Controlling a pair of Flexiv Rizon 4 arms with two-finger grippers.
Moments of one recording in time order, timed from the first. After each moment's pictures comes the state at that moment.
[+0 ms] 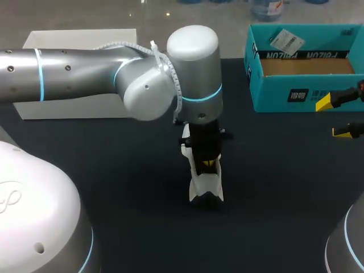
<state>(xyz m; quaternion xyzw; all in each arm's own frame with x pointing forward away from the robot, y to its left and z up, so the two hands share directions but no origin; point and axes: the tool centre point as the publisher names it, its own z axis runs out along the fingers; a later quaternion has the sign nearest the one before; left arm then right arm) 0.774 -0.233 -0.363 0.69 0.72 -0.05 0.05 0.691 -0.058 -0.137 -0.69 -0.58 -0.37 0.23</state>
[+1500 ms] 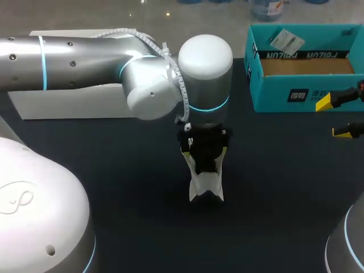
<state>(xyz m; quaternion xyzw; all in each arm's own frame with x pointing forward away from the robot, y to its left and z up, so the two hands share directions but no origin) 0.804 -0.221 -0.351 0.66 0.75 0.05 0.09 0.691 -0.058 -0.137 -0.69 -0.58 -0.37 0.23</state>
